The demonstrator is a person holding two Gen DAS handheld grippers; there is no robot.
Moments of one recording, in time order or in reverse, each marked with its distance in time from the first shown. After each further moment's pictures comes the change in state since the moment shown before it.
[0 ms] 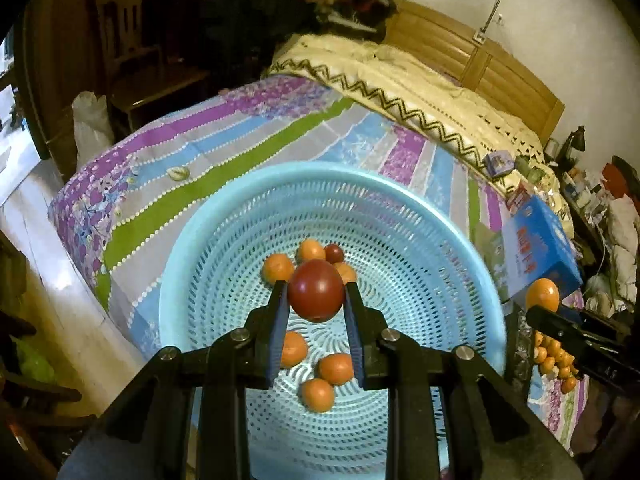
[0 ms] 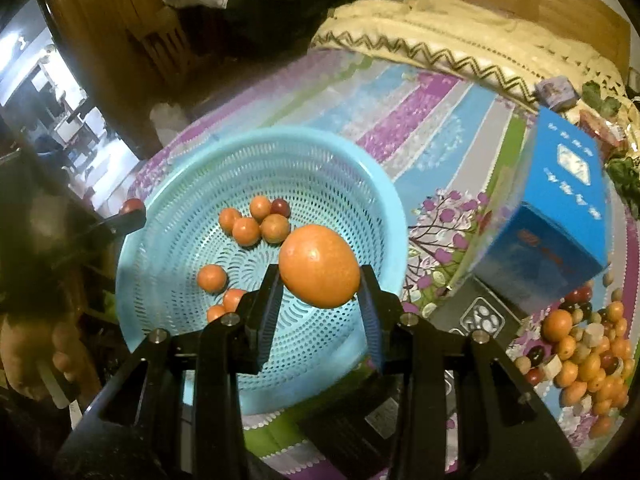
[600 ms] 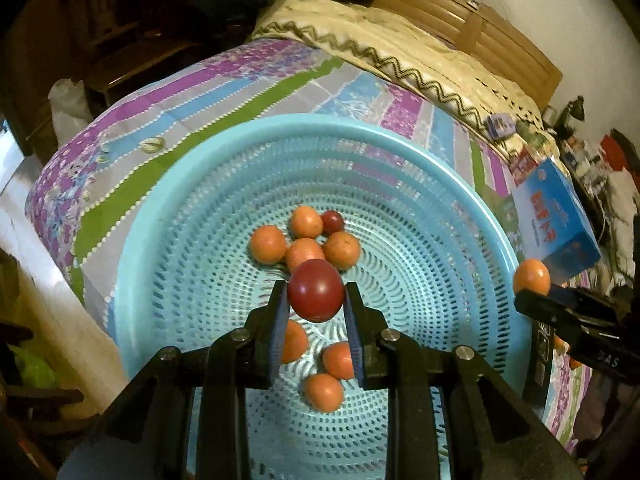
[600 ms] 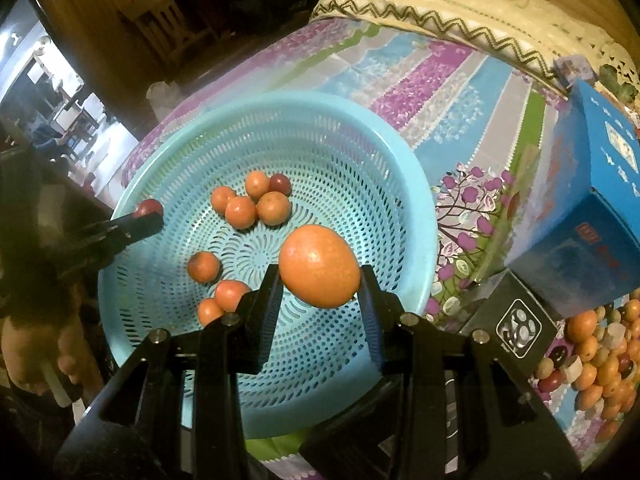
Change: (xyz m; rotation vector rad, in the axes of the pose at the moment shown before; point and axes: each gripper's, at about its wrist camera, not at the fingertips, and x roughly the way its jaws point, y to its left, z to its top) left arm 0.048 -0.007 -0.006 0.056 0.124 -0.033; right arm 0.036 0.003 0.001 0.005 0.094 0.025
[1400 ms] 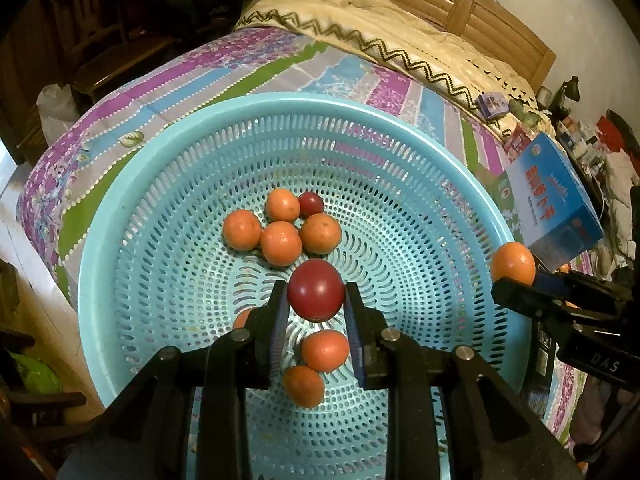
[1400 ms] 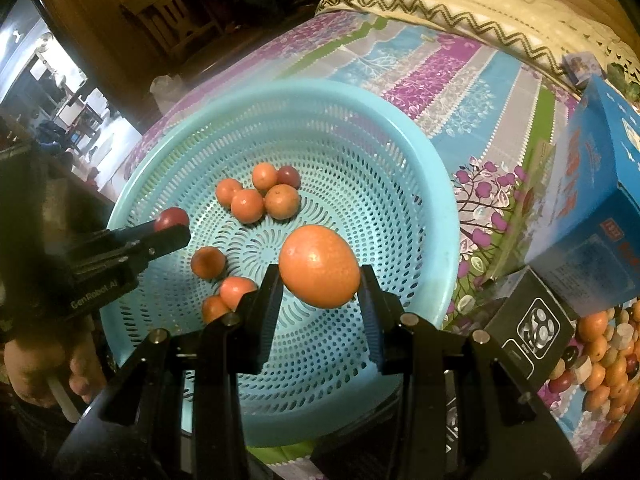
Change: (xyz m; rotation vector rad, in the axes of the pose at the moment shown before) left arm 0.014 -0.017 -0.008 0.033 0.037 -0.002; right arm 0.012 0.005 -0.001 -0.007 0.020 0.015
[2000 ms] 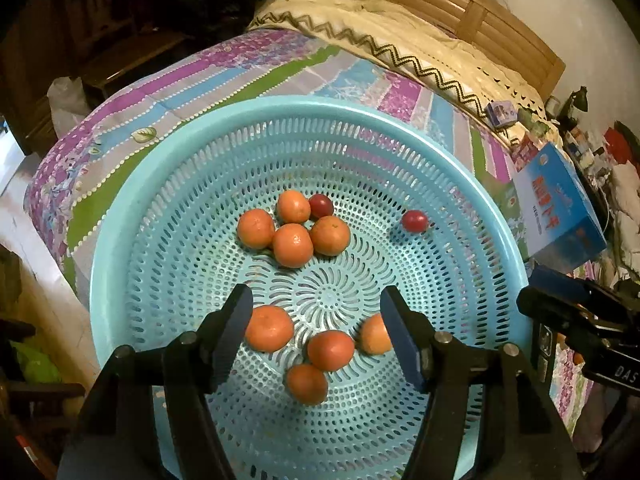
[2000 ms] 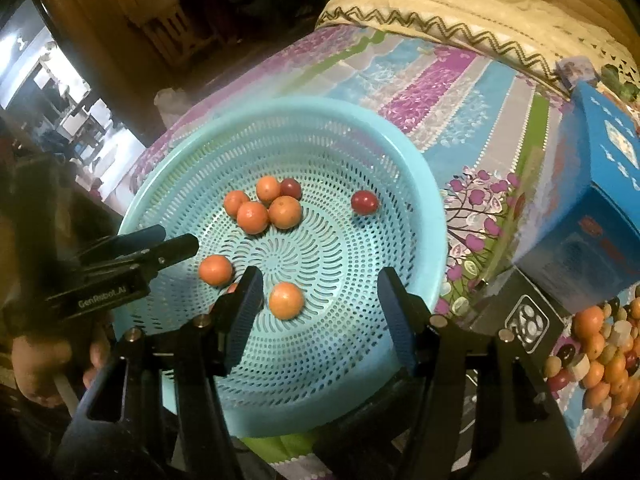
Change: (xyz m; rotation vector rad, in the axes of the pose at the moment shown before) left arm -0.008 0.003 0.000 -0.036 -0.014 0.022; right arm -0.018 -0.001 -0.001 0.014 -0.049 0.008
